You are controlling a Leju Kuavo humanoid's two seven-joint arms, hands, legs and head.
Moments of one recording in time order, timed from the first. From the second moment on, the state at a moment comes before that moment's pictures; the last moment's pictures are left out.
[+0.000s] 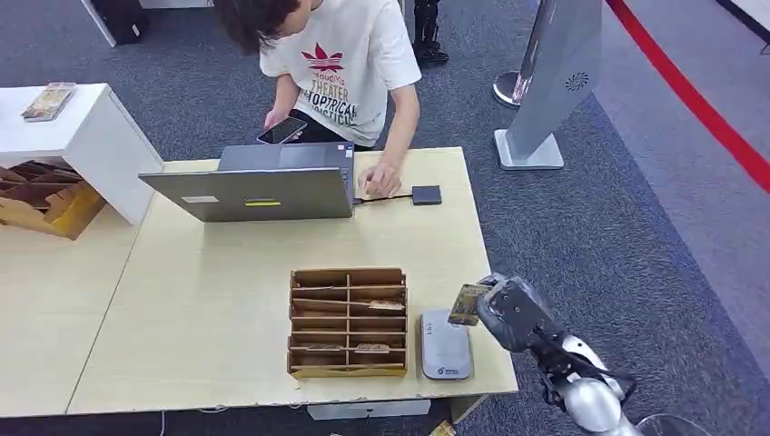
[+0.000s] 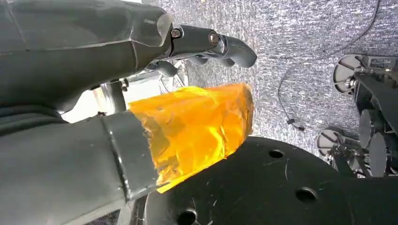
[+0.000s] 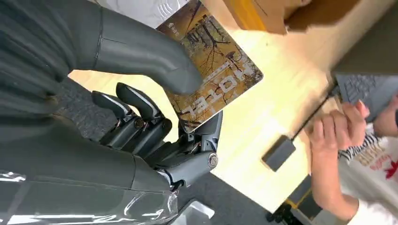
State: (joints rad) left arm -0.02 0.01 -0.67 -0.16 0.80 0.17 0.13; right arm -0.05 -0.26 0.31 -1.55 0.23 0.04 0.03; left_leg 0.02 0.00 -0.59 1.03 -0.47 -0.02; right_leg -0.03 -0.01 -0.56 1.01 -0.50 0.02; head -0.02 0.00
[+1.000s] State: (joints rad) left arm -0.02 0.01 -0.67 -0.16 0.82 0.16 0.13; right arm -0.14 -0.27 0.50 -1.44 0.30 0.07 0.06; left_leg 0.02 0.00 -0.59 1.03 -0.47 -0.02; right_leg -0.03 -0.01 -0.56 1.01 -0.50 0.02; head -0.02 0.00
